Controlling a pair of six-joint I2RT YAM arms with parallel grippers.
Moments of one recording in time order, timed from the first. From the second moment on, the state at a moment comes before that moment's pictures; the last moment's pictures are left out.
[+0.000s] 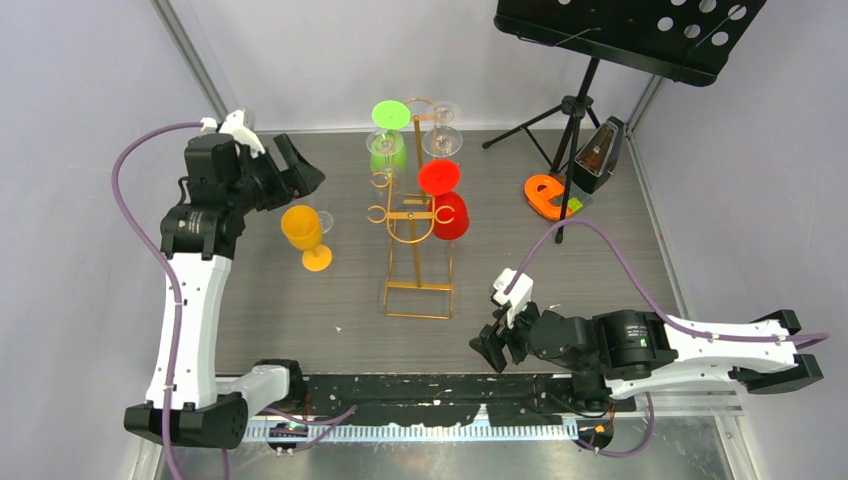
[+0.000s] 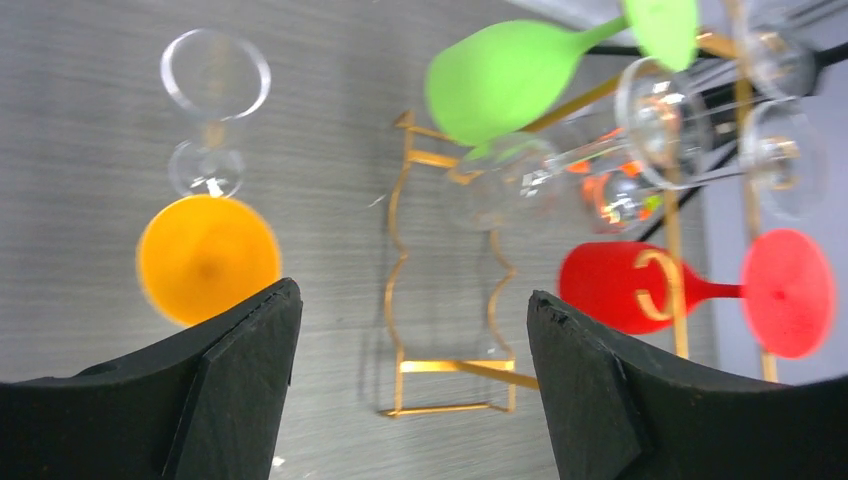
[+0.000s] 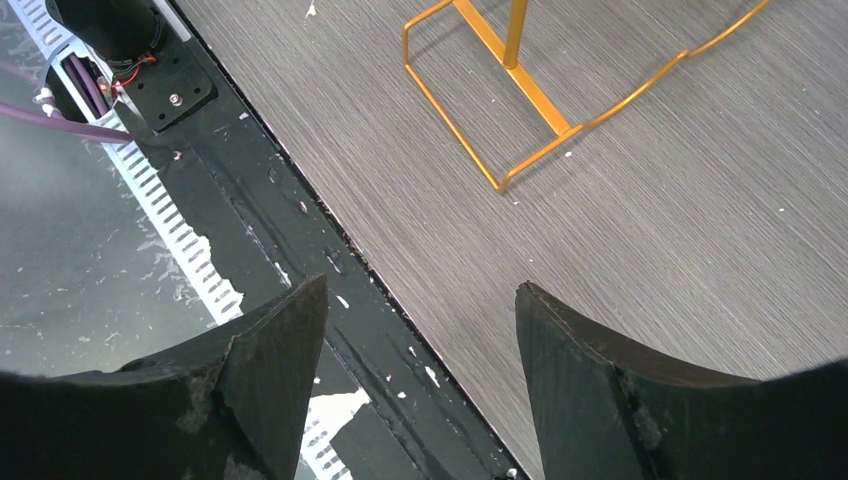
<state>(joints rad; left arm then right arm) -0.05 1.12 1.47 -0.86 0.20 -0.41 1.56 0.70 0.86 -0.74 0.53 0.42</state>
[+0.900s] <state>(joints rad) -0.17 1.45 1.68 -0.63 0.46 -0.72 1.56 0.61 0.86 -0.74 0.56 0.45</state>
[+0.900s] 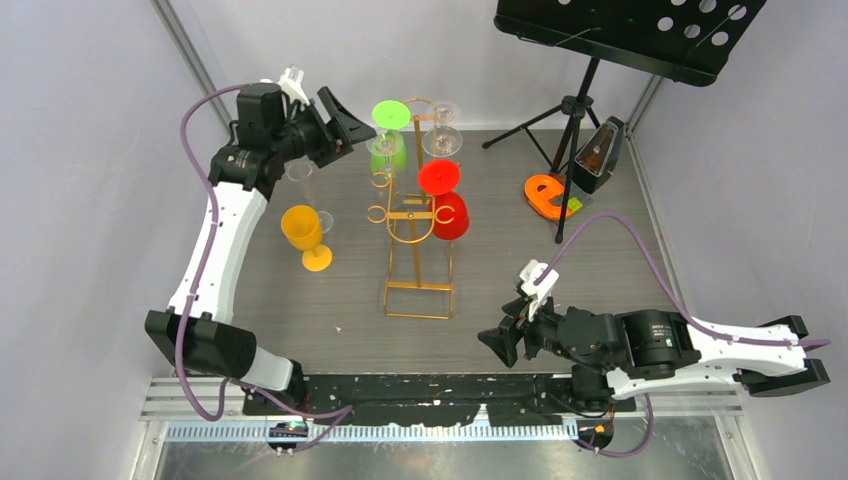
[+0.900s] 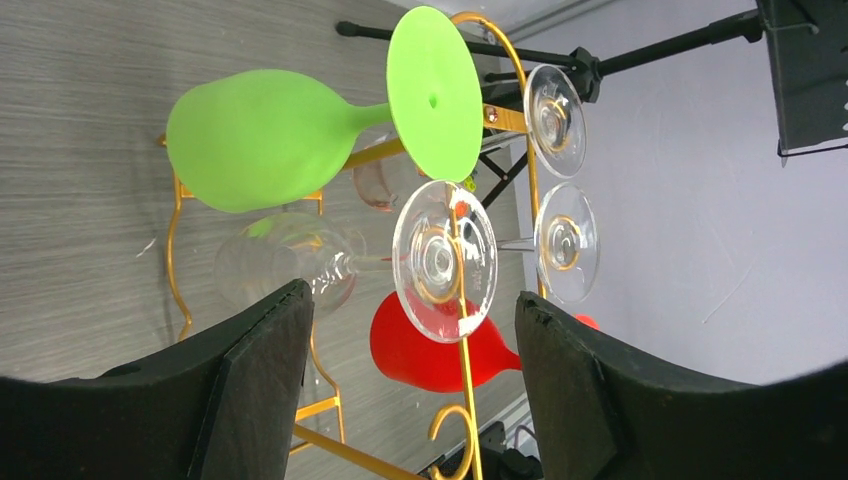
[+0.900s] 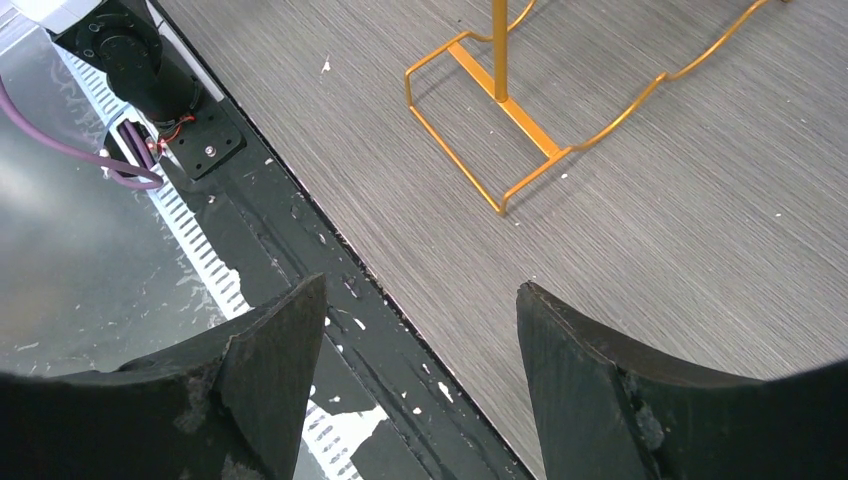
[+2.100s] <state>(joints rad) -0.21 1.54 1.71 -0.57 0.51 -0.77 1.56 0.58 0.82 -0.74 0.57 0.47</state>
